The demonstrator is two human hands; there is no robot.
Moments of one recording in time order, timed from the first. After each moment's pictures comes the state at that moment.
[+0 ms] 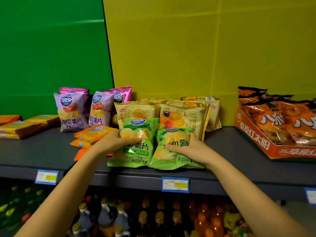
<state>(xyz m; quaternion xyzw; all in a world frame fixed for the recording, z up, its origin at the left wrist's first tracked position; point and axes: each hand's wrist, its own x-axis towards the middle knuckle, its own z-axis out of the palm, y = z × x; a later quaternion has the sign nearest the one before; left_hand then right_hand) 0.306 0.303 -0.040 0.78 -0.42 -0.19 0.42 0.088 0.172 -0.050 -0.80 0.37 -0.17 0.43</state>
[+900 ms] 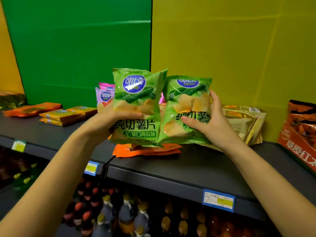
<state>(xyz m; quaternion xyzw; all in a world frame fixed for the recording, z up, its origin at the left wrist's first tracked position) 0.339 0.397 0.021 0.59 -0.47 -0.21 0.62 0.149 0.225 0.017 -0.82 0.13 -0.40 0.39</state>
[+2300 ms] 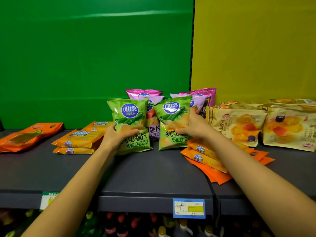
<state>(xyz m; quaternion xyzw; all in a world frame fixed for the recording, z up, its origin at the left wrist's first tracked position) 0.666 0.419 -0.048 0.62 -0.36 -0.18 0.67 0.458 0.282 -0.004 -0.86 0.42 -0.22 0.18</state>
